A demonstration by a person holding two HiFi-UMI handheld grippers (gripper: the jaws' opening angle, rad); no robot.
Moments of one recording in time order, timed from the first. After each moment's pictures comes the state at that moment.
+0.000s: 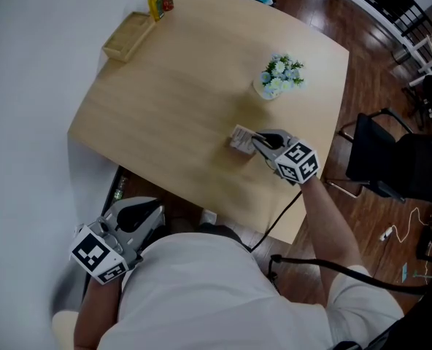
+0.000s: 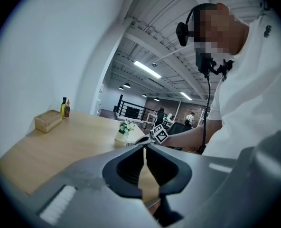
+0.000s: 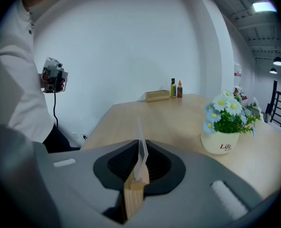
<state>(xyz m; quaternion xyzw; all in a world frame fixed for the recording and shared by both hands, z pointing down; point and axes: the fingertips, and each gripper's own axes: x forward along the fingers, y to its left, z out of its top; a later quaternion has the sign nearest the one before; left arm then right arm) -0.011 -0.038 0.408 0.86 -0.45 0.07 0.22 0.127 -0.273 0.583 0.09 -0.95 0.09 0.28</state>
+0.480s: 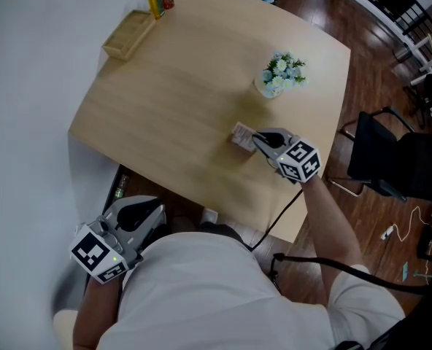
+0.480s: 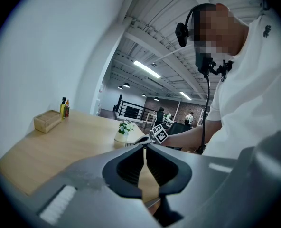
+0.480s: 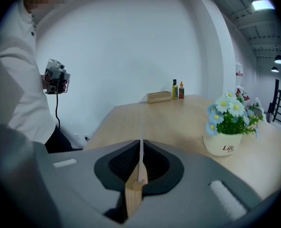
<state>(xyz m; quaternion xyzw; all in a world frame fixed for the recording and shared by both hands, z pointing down) -0.010 -0.038 0.404 0.87 -0.45 0.07 0.22 0.124 -0.268 0.578 0.08 -0.95 0.09 0.27</state>
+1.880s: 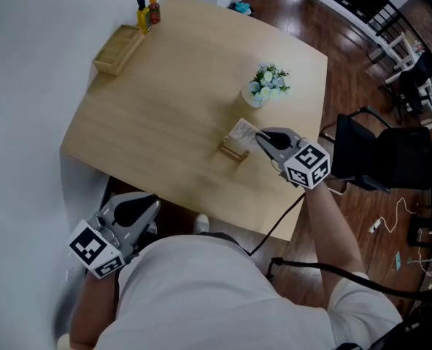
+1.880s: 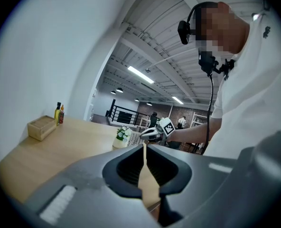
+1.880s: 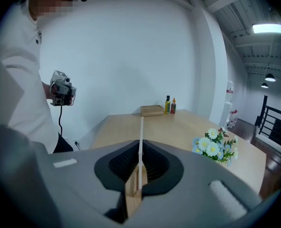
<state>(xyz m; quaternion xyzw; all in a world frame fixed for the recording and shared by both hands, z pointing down) -0.047 -0.046 0.397 0.89 -0.41 0.04 0.19 0.125 -0.266 0.482 0.14 -0.96 0.04 0.25</state>
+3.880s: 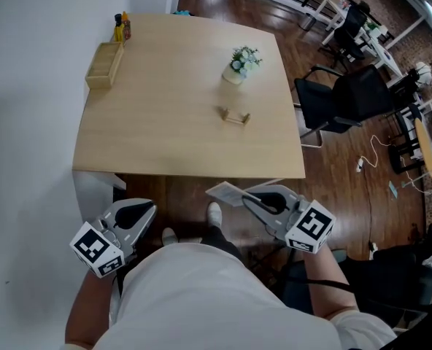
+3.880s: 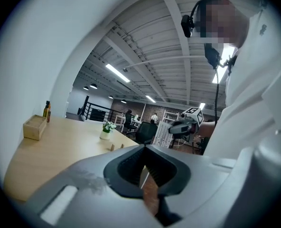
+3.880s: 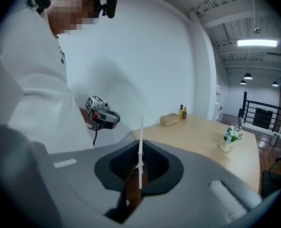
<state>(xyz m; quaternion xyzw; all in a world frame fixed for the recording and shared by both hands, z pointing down) -0.199 0.086 0.408 0.96 -0.24 0.05 0.16 -0.022 0.085 0.381 0.25 -0.94 0.08 0.21</state>
